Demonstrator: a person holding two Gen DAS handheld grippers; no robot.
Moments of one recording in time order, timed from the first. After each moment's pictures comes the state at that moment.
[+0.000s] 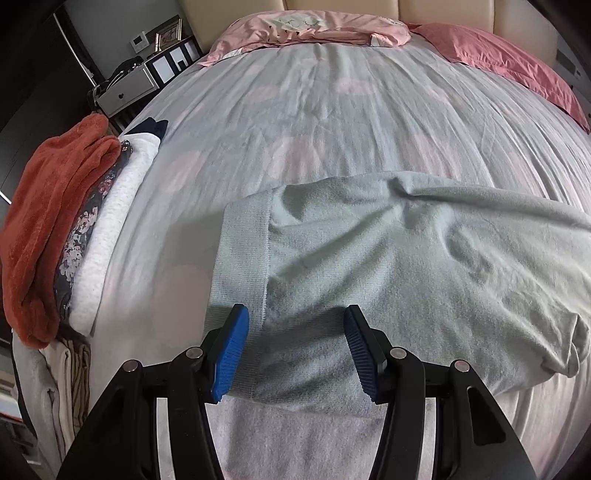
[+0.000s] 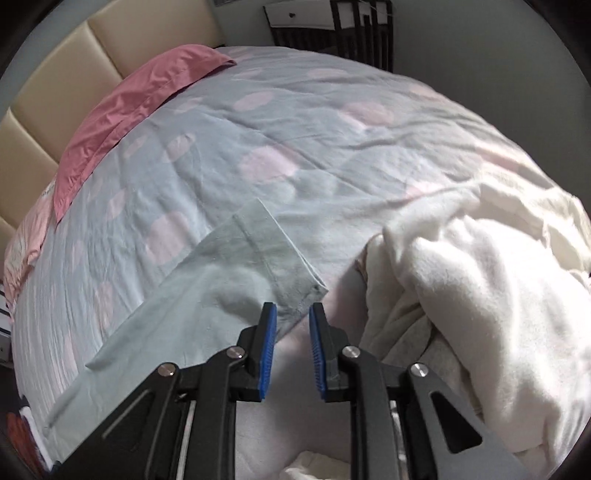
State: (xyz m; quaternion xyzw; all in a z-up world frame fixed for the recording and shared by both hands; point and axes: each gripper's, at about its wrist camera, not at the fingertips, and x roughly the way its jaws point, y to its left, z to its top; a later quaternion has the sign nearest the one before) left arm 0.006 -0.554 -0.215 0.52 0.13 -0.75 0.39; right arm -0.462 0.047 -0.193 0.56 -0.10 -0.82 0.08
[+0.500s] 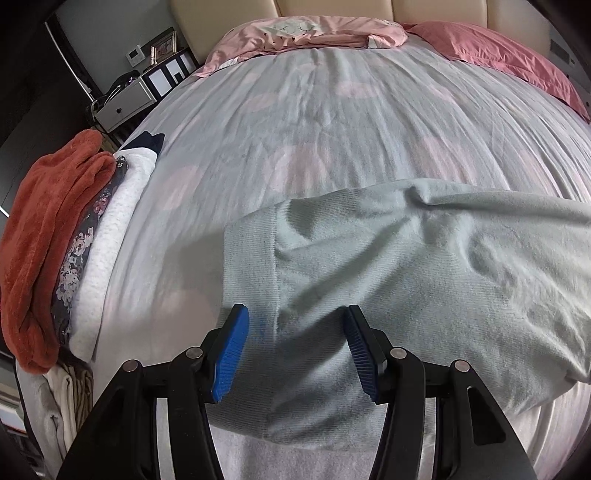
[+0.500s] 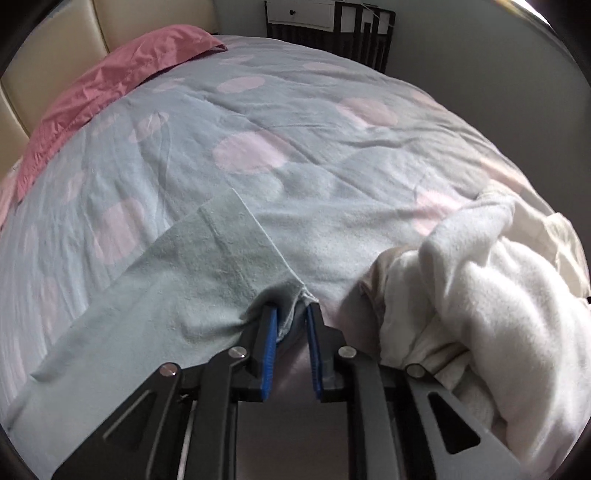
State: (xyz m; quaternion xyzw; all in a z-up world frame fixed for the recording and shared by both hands) left arm 0.004 -0.577 -0.227 0.51 0.12 -0.76 0.39; right arm -0.479 0.007 -0.221 0.54 0.02 -0.84 0.01
